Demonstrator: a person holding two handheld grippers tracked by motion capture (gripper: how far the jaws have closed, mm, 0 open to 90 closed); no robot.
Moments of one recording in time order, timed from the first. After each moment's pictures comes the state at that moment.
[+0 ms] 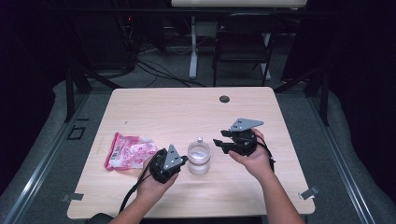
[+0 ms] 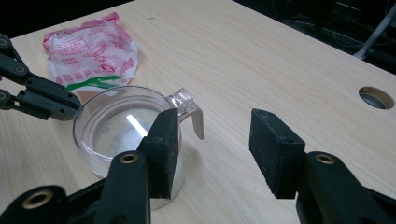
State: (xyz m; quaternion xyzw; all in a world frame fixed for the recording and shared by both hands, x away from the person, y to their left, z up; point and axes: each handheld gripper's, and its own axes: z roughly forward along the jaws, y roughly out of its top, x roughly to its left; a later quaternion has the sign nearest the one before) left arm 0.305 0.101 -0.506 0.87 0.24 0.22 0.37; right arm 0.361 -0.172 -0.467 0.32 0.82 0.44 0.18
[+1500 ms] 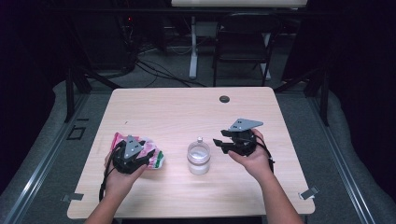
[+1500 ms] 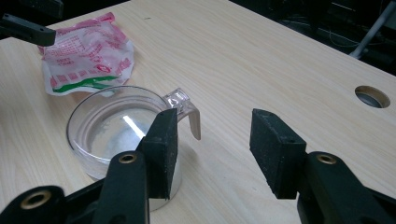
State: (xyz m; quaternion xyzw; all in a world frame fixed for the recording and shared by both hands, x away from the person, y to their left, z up) left arm 0.321 0.198 -0.499 0.82 0.35 0.28 0.36; right arm 0.361 -0.171 -0.469 0.32 0.82 0.44 0.18
